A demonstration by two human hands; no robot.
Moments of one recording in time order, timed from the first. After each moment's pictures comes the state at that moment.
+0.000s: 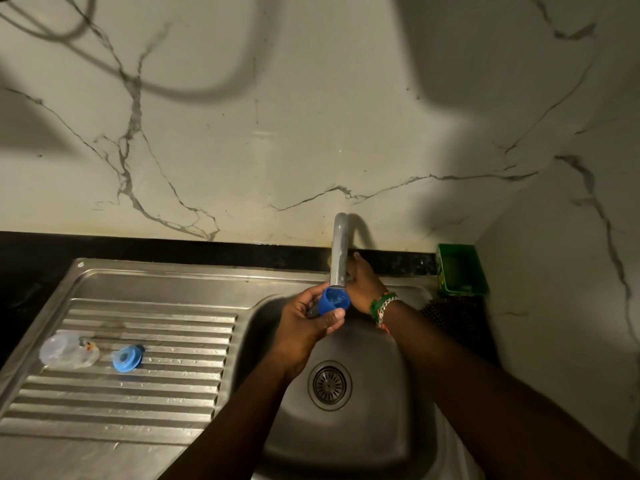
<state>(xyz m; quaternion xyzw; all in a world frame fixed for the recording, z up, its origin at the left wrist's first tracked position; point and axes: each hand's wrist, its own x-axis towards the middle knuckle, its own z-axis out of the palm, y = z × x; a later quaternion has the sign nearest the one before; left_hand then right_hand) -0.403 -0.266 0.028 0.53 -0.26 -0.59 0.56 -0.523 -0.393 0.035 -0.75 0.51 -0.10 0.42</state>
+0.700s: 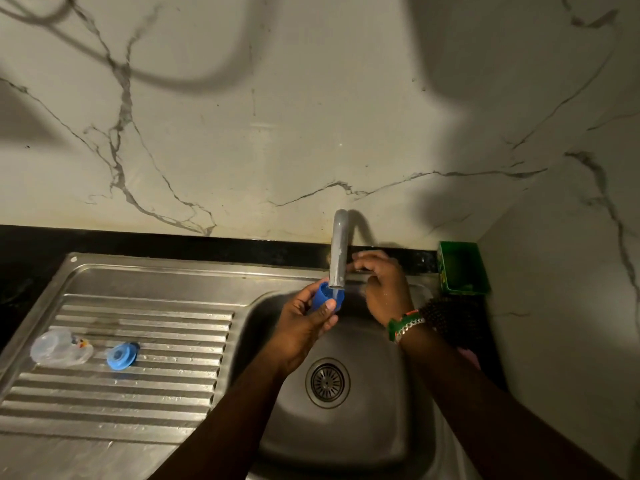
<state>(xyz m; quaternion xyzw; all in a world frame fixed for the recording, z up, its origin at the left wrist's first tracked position) -0.397 -0.278 0.016 0.50 -0.17 -0.64 0.56 -0.552 -0.376 0.048 -0.77 0.48 -0.28 0.32</state>
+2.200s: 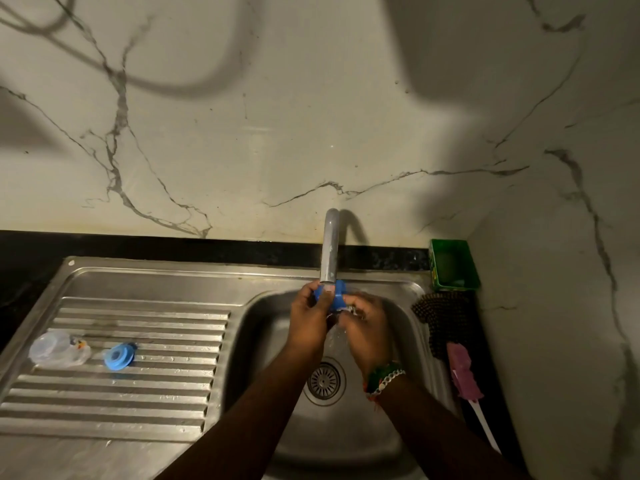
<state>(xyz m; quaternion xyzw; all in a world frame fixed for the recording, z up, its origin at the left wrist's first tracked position) -0.437 -0.280 0.034 0.56 -0.16 -0.57 0.58 -0.539 -0.292 0.036 -0.57 0.60 -0.31 0.47</state>
